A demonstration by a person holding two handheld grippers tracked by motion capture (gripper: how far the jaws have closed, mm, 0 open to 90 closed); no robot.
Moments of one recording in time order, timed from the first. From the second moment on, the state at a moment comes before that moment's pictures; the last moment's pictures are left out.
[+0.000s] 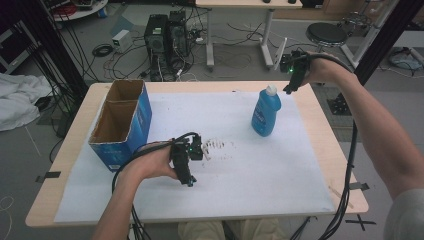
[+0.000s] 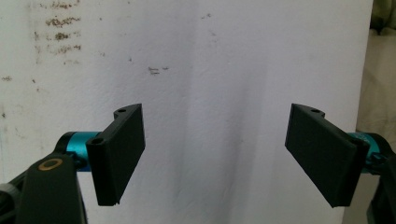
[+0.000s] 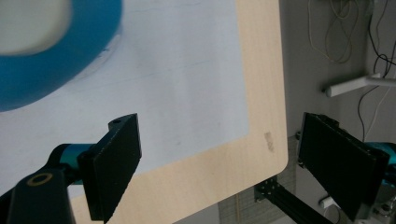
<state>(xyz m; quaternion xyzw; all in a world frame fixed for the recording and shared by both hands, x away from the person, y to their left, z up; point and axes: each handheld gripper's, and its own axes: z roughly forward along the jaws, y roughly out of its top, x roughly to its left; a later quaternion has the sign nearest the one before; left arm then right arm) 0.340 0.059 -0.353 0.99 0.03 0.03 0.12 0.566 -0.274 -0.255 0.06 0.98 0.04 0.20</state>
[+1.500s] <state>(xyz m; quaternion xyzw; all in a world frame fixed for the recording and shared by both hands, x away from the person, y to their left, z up) 0.336 0.057 -0.348 0.99 0.02 0.04 0.12 0.488 -0.273 -0.289 0.27 0.95 0.14 0.11</state>
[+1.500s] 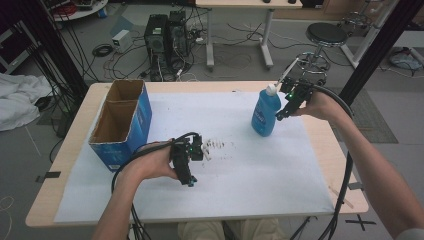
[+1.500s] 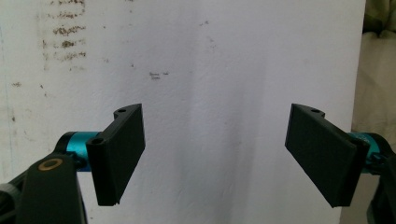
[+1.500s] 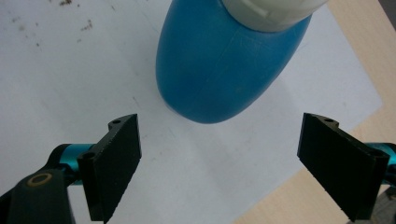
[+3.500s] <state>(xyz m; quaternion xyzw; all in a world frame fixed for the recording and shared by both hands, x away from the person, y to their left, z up) 0.333 0.057 -0.353 0.99 0.03 0.04 0.12 0.483 -0.253 -0.330 0.43 0.85 0.26 0.14</state>
